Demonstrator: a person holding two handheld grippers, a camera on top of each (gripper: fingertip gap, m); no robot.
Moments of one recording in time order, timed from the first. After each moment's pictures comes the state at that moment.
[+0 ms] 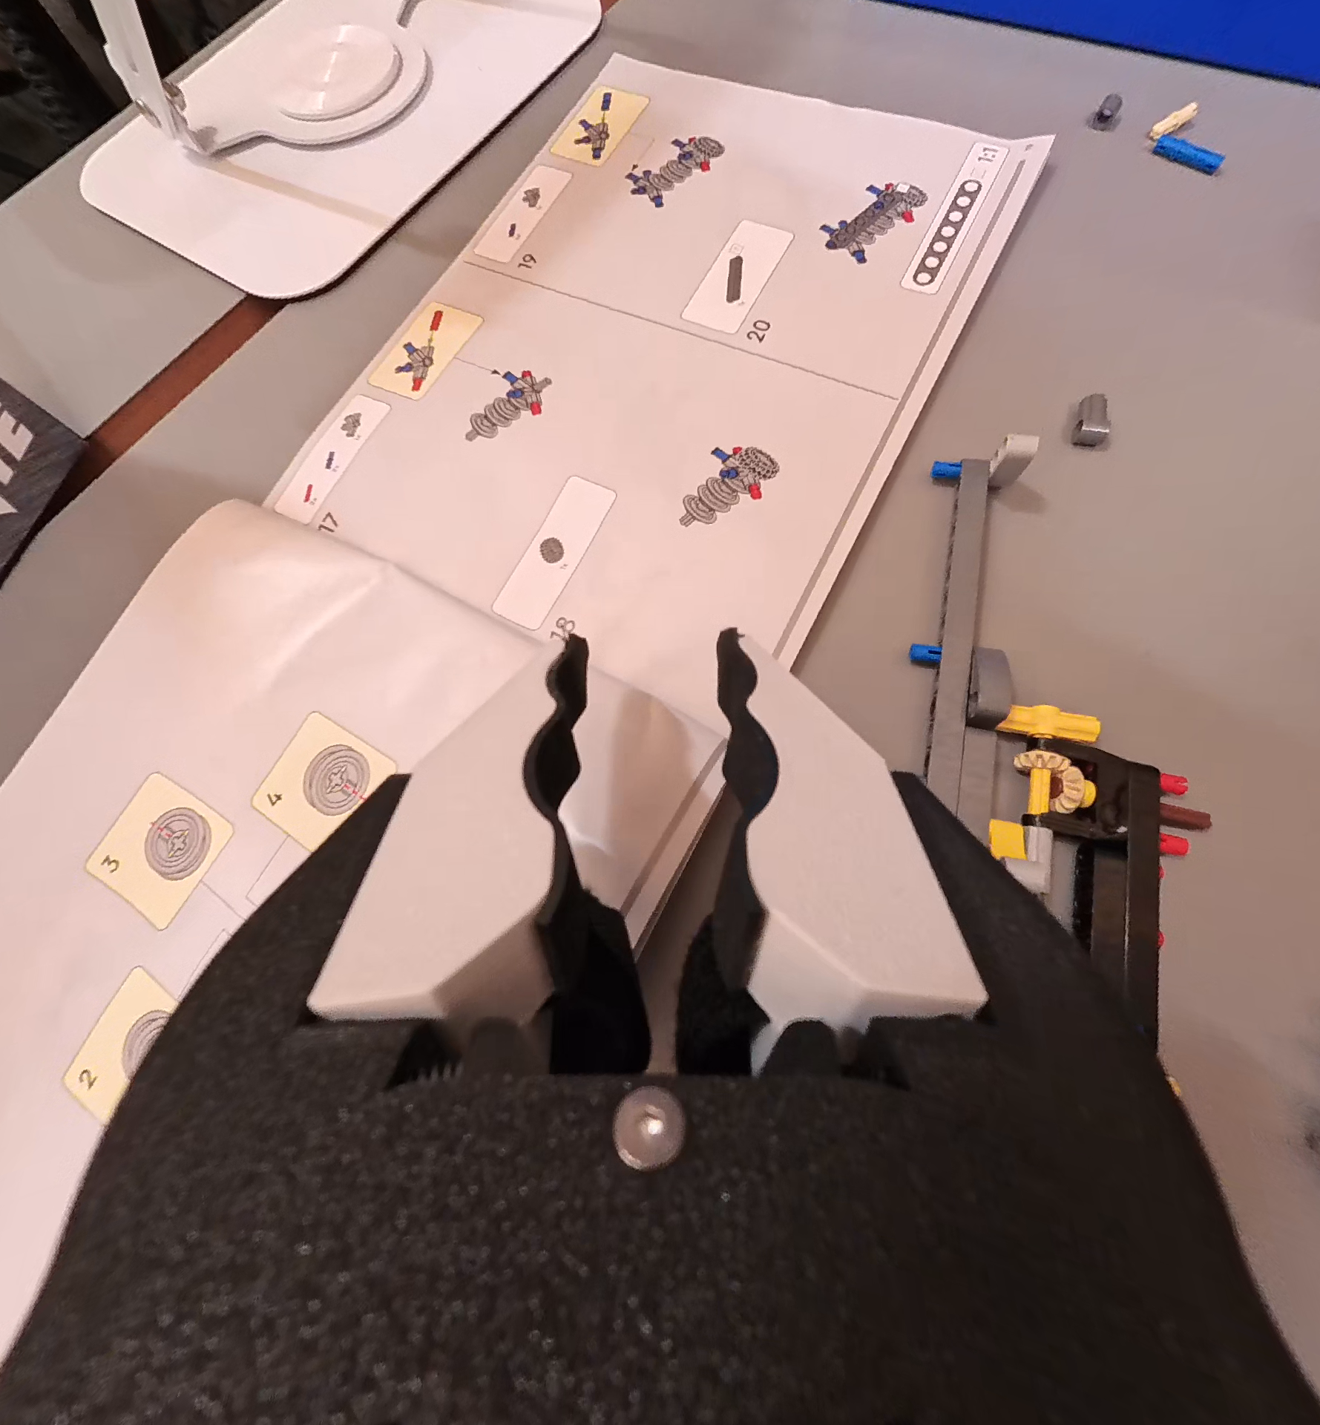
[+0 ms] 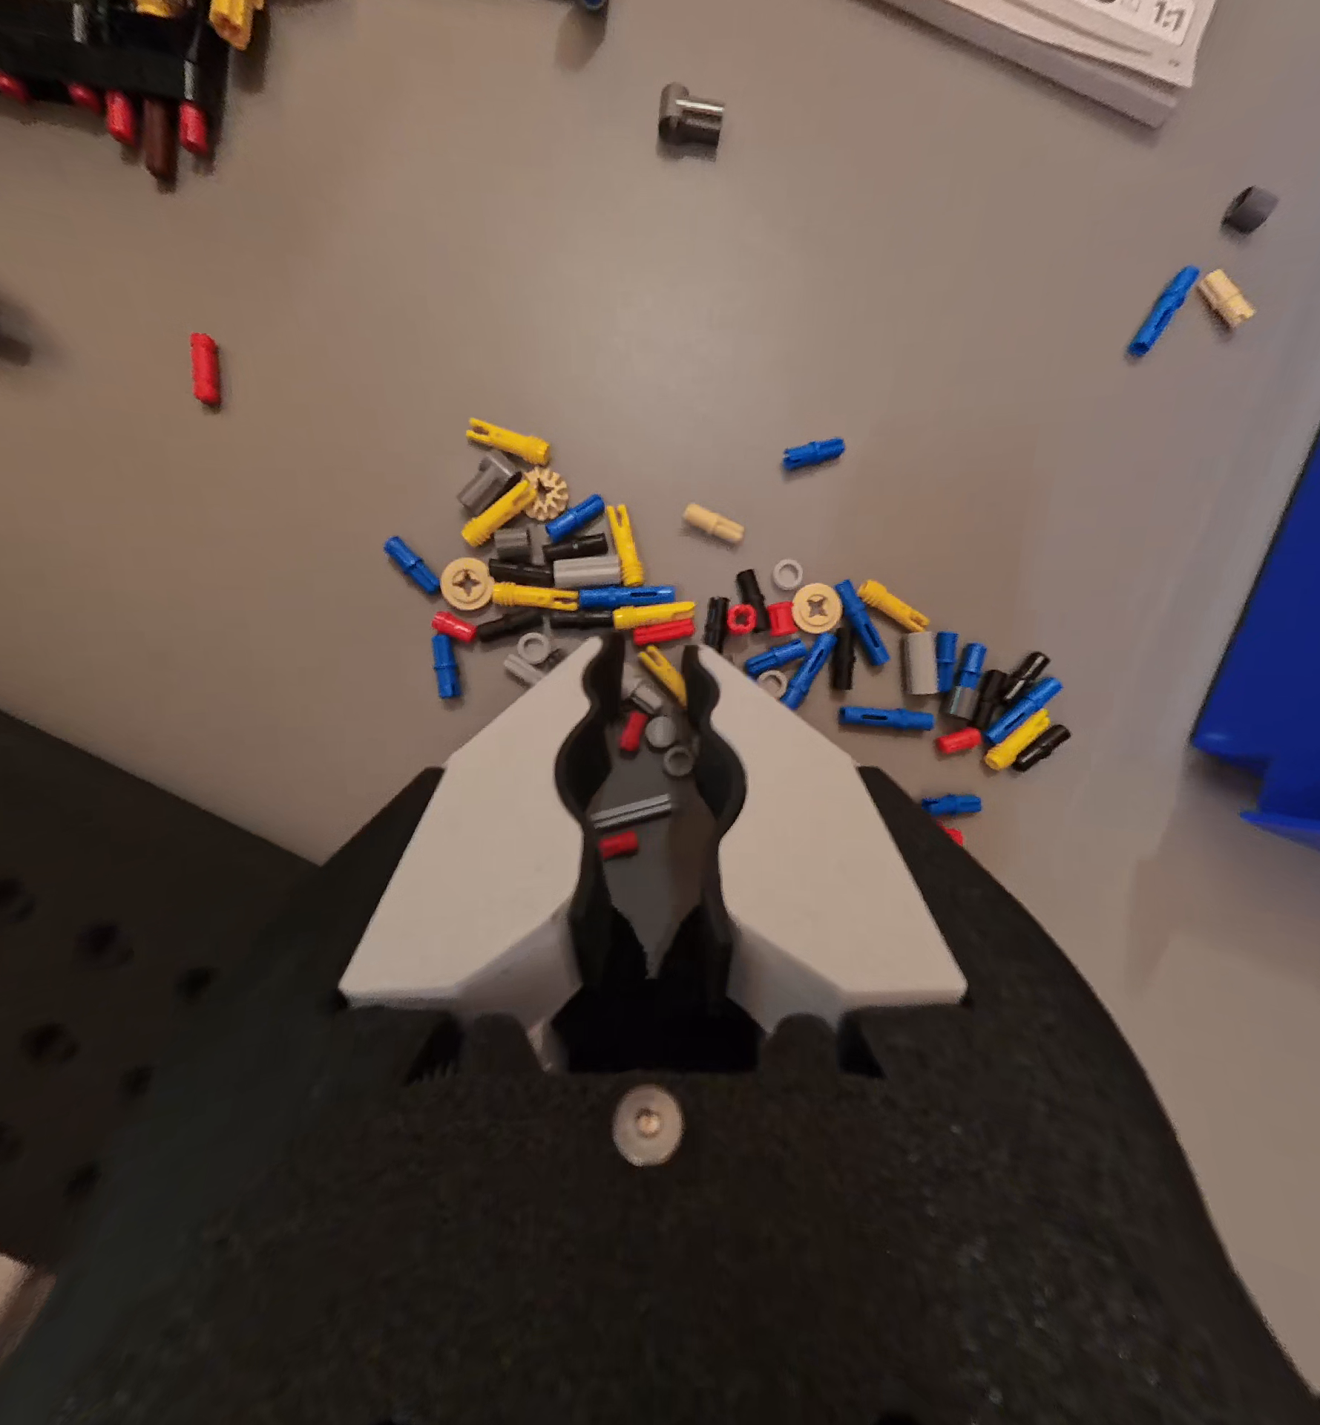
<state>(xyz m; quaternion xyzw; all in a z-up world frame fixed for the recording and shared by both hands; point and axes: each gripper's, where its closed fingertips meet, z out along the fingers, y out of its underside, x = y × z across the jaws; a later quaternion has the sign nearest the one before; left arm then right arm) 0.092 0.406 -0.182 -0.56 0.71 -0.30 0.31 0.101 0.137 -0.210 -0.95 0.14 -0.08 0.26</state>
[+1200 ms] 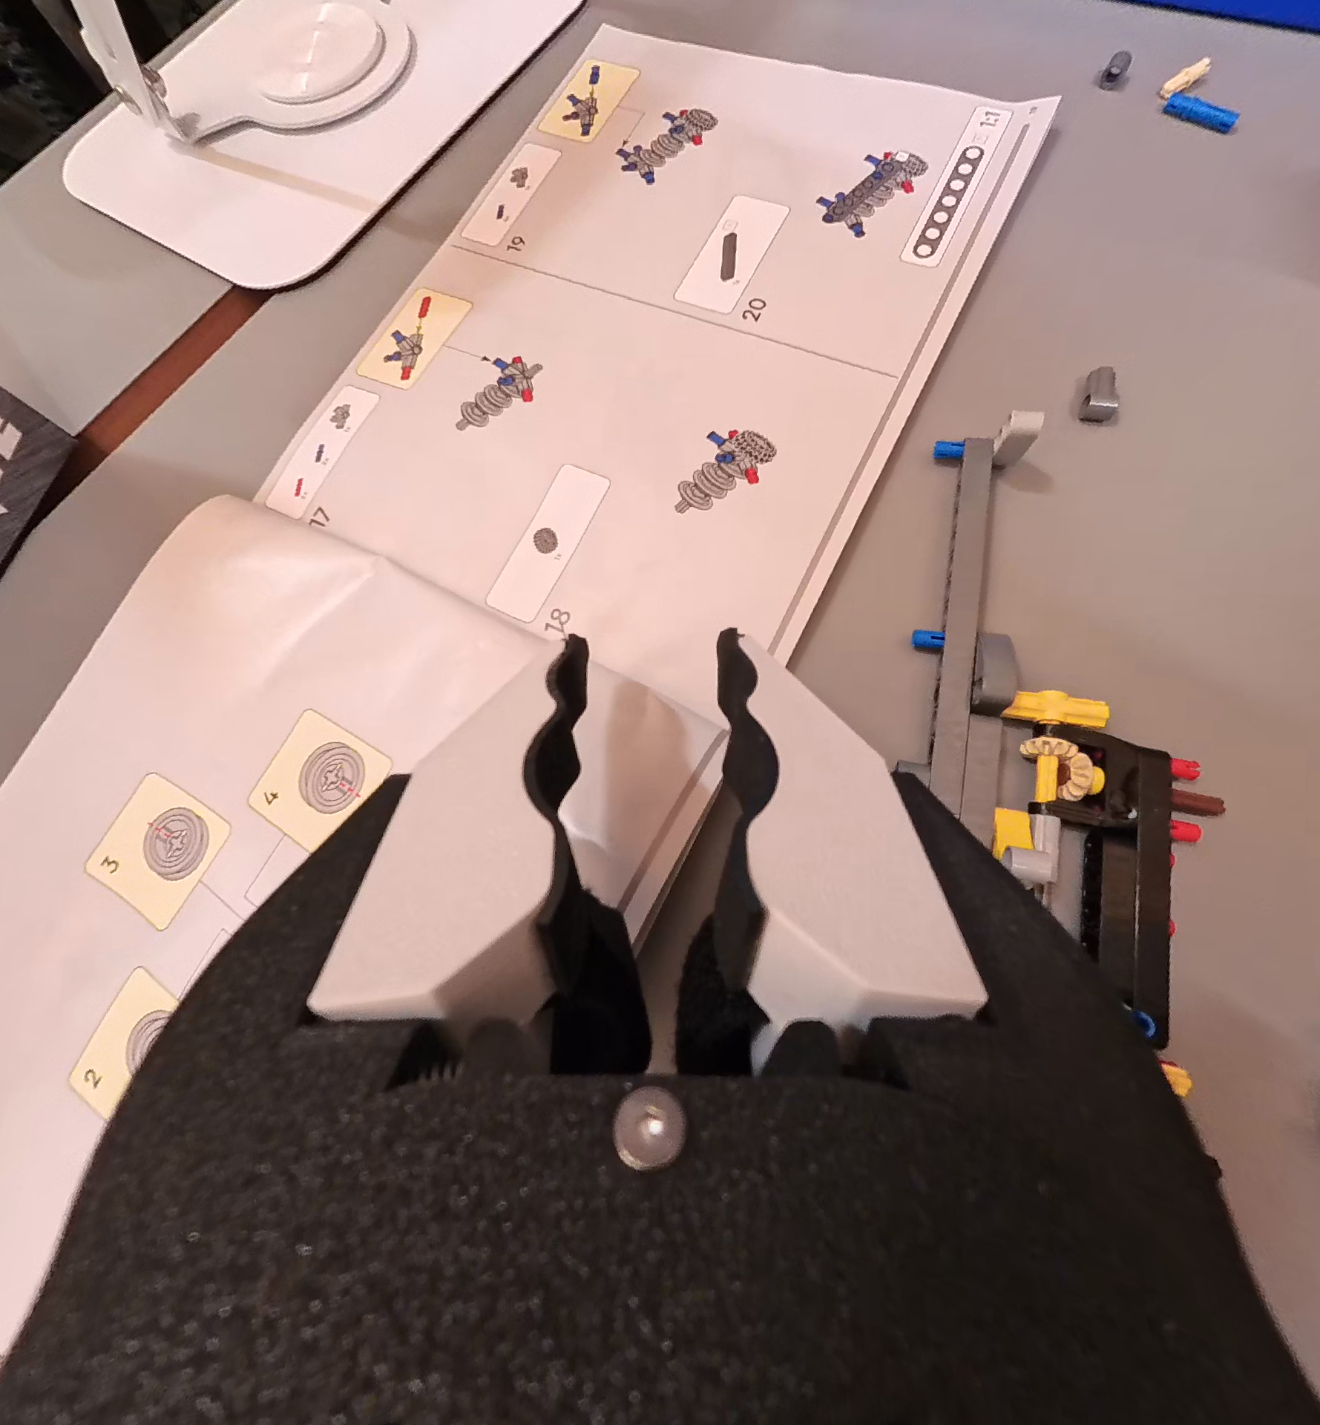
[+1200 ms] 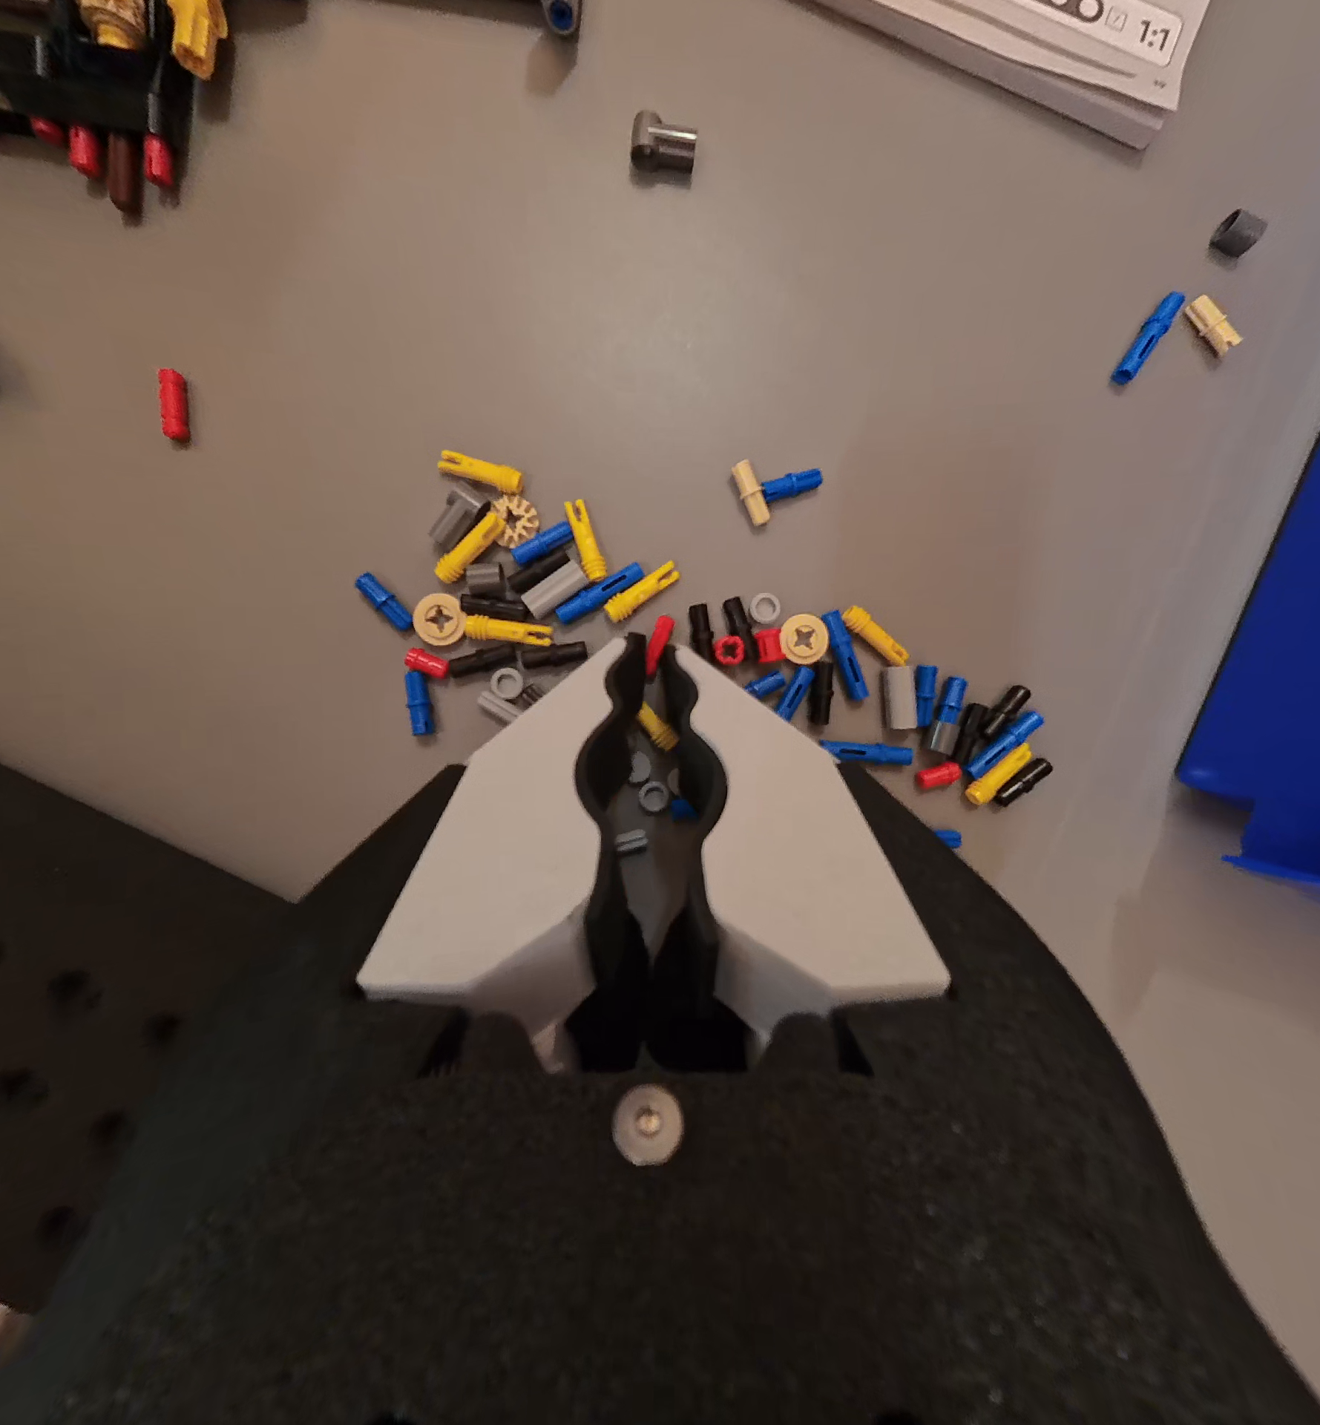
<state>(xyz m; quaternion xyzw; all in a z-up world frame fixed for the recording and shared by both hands) 0.091 0.405 -0.185 -0.56 0.71 -0.29 0.30 0.109 0.143 -0.212 -0.95 0.15 -0.07 0.26</state>
